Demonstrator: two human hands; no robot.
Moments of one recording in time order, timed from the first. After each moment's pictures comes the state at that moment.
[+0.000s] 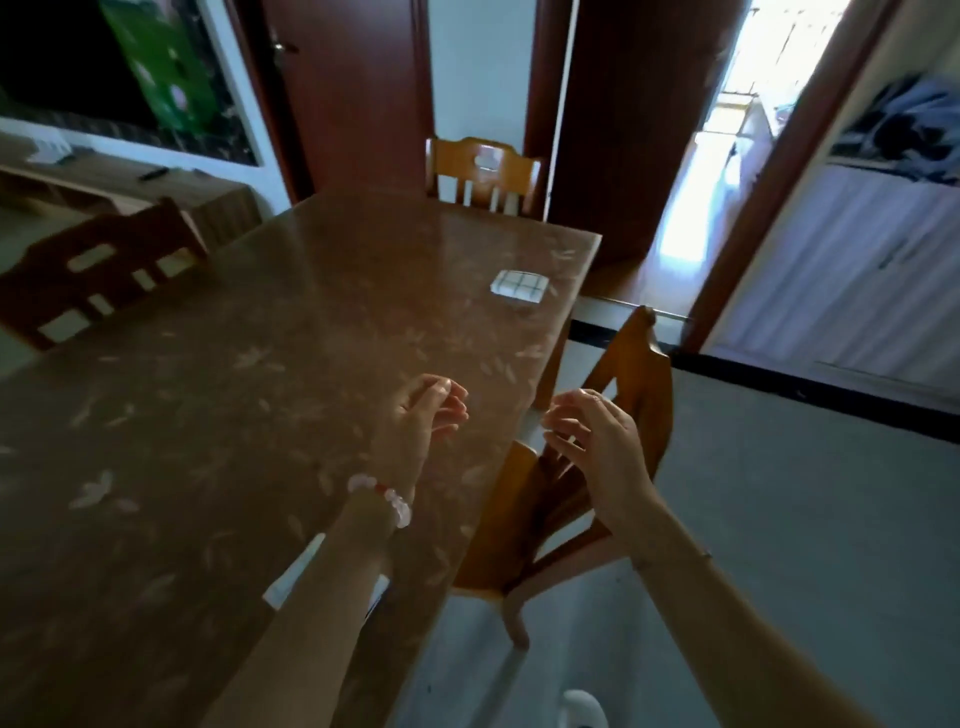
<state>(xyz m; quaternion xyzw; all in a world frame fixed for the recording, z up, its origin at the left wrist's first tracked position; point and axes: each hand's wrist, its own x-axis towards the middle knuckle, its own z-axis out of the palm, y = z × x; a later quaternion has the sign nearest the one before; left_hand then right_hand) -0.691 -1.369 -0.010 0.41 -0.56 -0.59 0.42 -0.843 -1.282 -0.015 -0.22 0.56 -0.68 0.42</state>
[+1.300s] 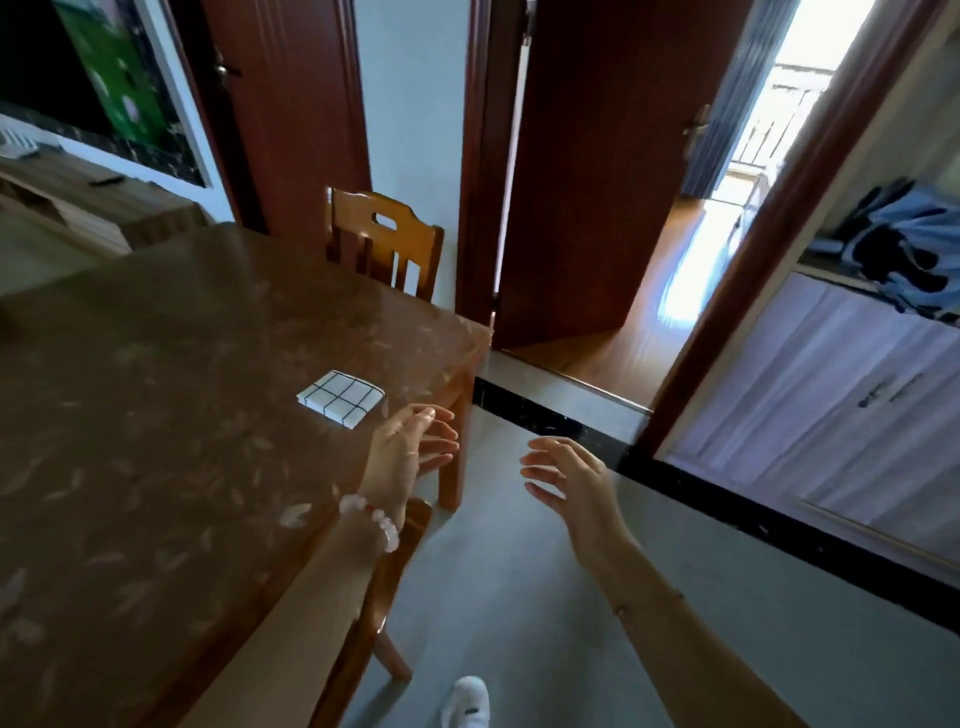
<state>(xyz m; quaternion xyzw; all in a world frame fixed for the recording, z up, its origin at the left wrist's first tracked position) -1.145 -1.505 -0.035 0.46 -0.47 -0.62 0.42 -1.300 -1.425 -0.041 -0.26 0.60 -0.60 0.46</state>
